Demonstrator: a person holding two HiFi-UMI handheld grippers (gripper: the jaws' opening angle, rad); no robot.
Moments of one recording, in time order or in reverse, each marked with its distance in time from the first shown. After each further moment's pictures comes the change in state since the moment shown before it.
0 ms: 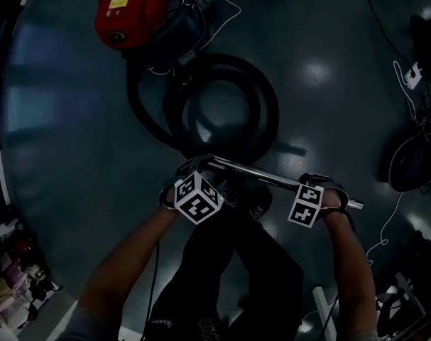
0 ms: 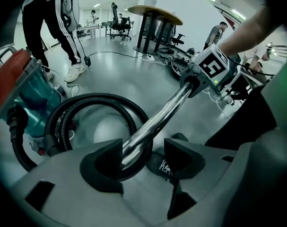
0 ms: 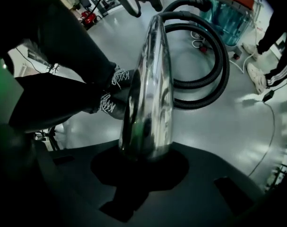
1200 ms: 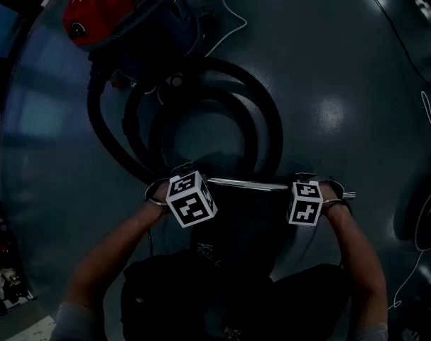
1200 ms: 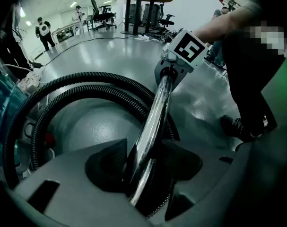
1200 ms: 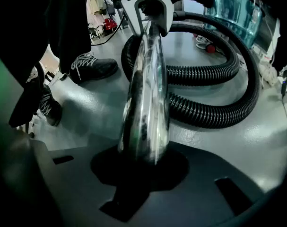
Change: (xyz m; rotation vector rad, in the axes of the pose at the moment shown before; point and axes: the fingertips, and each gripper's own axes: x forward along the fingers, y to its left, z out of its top) left arm 0.199 0.080 -0.012 0.190 0.109 0.021; right arm 0.189 -0.152 0.052 -0.241 -0.279 -0.040
